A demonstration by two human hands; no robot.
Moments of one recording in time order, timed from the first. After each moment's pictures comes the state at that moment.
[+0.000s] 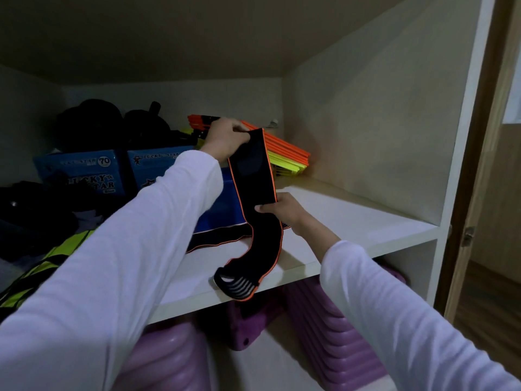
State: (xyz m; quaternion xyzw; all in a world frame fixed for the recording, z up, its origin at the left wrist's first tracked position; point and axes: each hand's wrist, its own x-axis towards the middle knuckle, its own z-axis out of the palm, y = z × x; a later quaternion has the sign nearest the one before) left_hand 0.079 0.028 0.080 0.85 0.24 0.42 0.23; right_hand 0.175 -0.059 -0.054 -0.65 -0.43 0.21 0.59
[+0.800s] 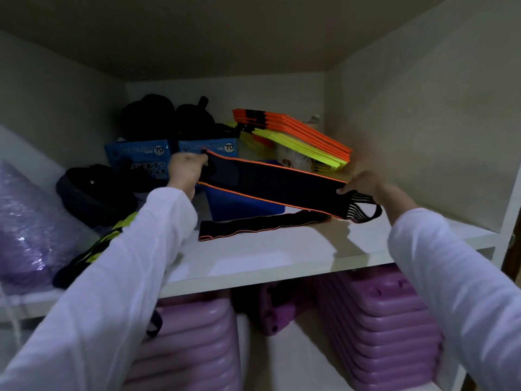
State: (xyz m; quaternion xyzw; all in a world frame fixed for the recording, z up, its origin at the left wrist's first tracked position) left_hand -0.052 0.083 0.023 0.63 0.38 0.55 0.39; right_hand 0.242 -0.089 -0.020 -0.82 -0.33 0.12 0.45
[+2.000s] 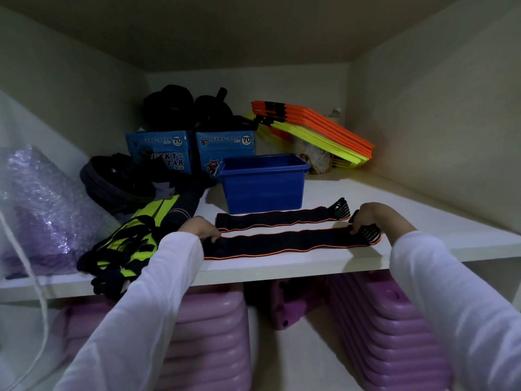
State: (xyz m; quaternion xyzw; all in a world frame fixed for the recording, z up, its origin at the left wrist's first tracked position) left_hand -0.086 0.093 -0.067 0.75 0.60 0.05 0.25; right_hand 0.209 -0.071 -0.058 -0.91 -0.36 0.16 0.09
